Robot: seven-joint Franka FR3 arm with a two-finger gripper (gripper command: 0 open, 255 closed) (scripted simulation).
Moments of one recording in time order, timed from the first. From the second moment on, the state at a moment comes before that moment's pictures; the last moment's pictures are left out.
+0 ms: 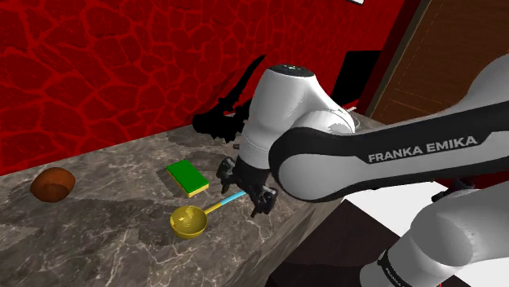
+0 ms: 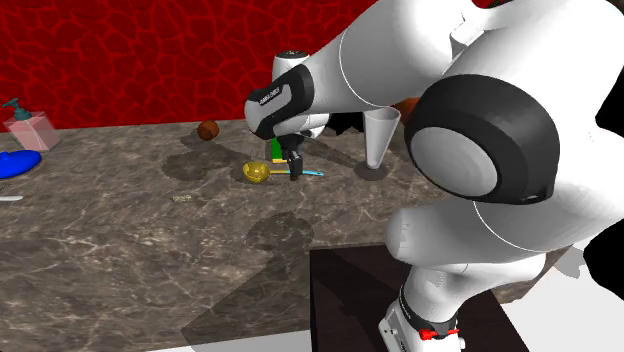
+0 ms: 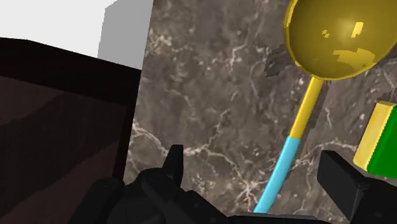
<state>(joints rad) -0.29 -0.44 0.96 -2.47 0.45 2.31 1.68</state>
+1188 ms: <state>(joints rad) -1.13 -0.15 1.82 -2.36 0.18 2.58 2.10</state>
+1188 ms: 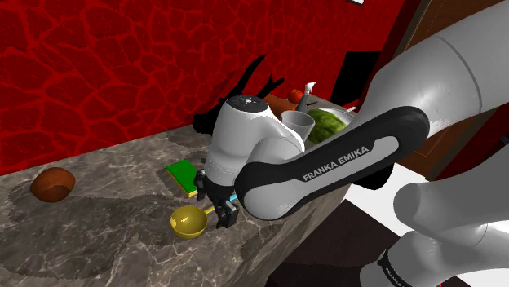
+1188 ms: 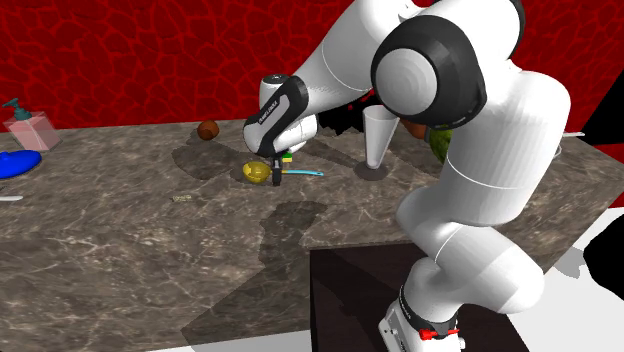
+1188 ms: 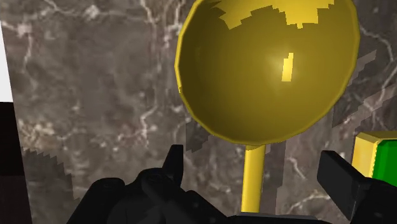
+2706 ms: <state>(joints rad) -0.62 -0.18 1.30 -2.31 0.21 2.44 2.08</state>
